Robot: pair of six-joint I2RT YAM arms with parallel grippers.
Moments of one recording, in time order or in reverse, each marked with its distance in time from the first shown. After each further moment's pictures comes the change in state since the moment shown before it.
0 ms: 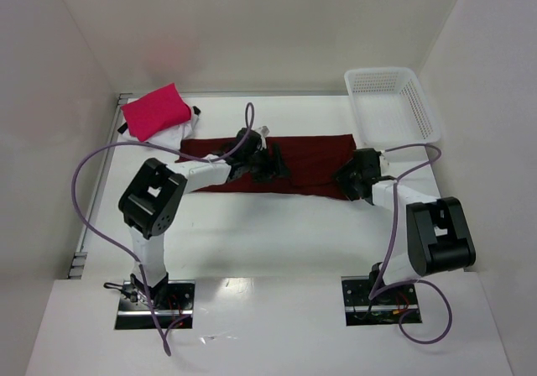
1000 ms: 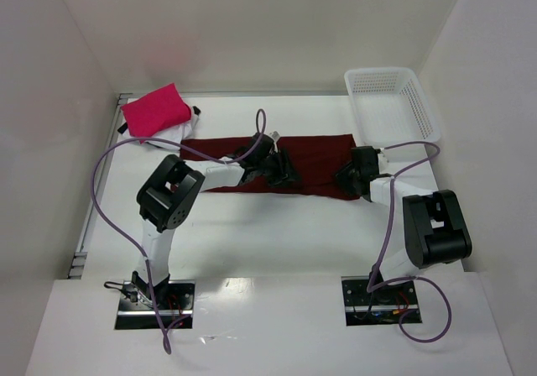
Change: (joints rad) left arm -0.059 0.135 0.074 0.082 0.028 -0.144; right arm 0.000 0.057 0.022 0.054 0.027 0.000
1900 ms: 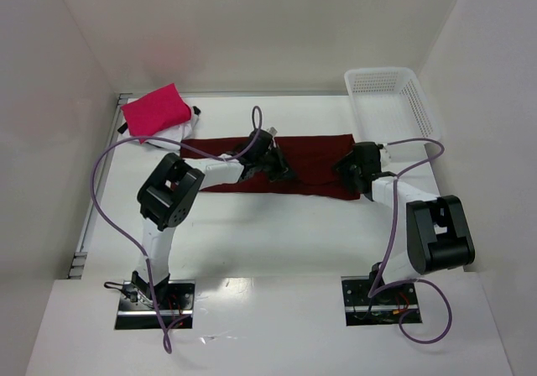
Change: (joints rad) left arm 0.014 0.015 0.029 0.009 0.000 -0.078; right arm 0.000 -0.044 0.023 0.002 0.000 0.029
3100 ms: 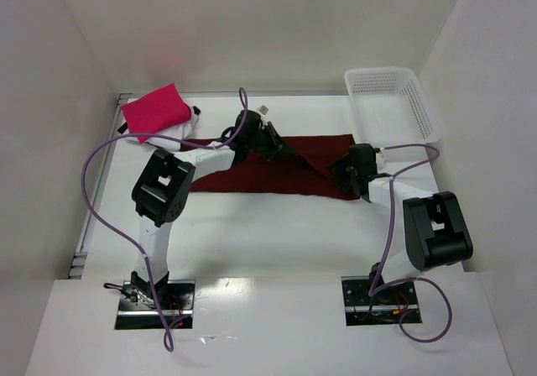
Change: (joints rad) left arm 0.098 0.002 0.110 0.064 0.092 -0.052; right arm 0.035 0.024 -0.014 0.041 -0.025 0.114
